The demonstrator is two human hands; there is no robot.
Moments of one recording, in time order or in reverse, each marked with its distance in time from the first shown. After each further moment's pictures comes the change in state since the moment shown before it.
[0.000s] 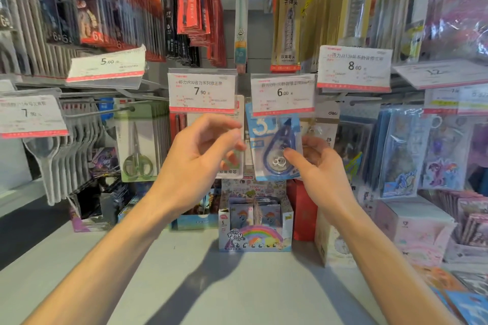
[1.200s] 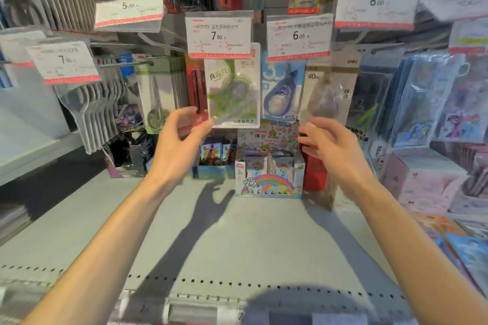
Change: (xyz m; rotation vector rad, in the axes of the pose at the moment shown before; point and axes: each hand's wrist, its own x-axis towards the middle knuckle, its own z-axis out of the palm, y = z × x) left_hand -0.056 -0.051 -0.035 0.213 0.292 -0.371; right_hand -0.039 0.023 -0.014 0.003 -0.102 0.179
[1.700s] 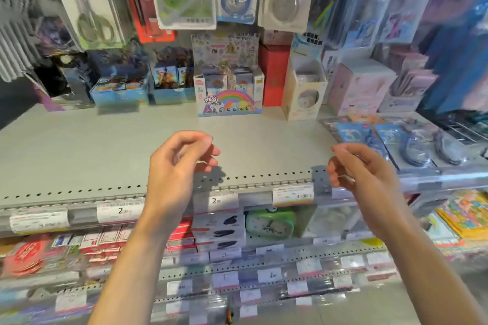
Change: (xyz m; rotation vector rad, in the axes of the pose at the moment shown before) left_hand -0.192 -0.029 0.019 -0.451 -0.216 -0.239; right_hand -0.233 0.043 -0.076 0.088 0.196 0.220
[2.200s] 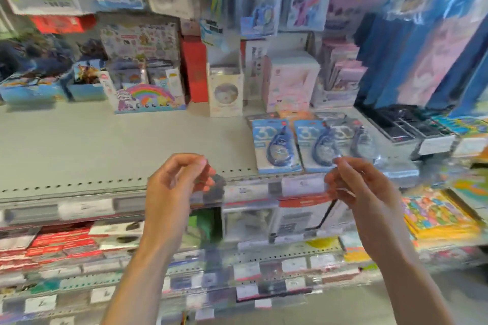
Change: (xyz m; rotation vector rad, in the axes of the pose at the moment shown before) left_hand -0.046 -0.066 0.208 -0.027 0.088 -0.085; right_hand 0.022 0.020 -0.201 0.096 0.119 0.005
